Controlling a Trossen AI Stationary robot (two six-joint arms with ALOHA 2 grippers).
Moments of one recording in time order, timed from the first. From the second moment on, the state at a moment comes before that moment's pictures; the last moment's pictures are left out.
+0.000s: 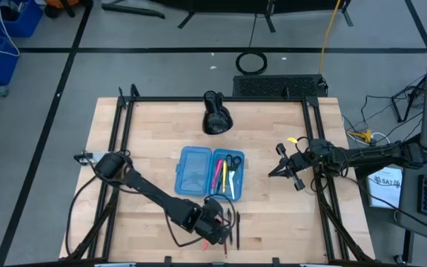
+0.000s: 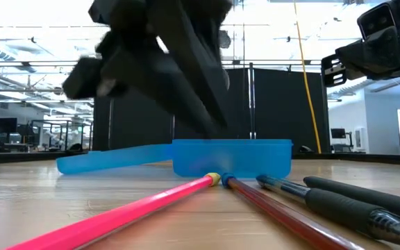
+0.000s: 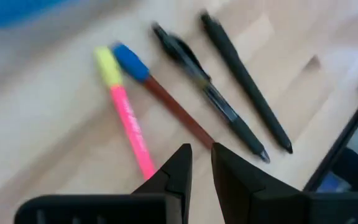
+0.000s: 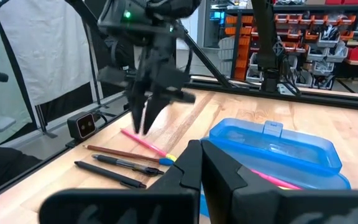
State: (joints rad) left arm -0.52 2.13 1.59 -0.52 -0.22 -1.38; right arm -0.07 0.54 0.01 0.48 -0.46 -0.04
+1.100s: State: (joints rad) left arm -0.40 2.14 1.63 -0.60 -0.12 -1.13; right arm -0.07 0.54 0.01 0.48 -0.42 -0.04
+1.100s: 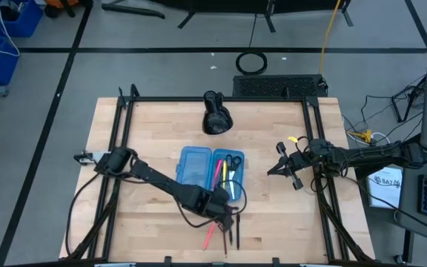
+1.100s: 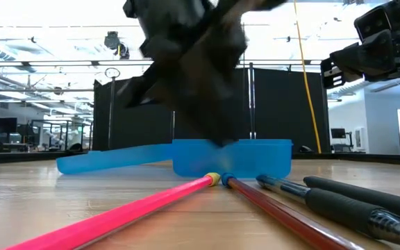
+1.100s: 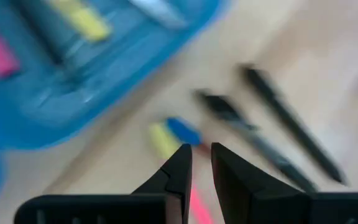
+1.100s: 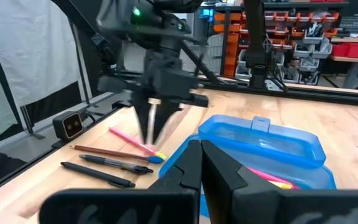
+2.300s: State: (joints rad) left arm -0.48 2.28 2.13 -0.80 -0.28 -1.06; right arm -0.07 0.54 0.01 0.47 -0.42 -0.04
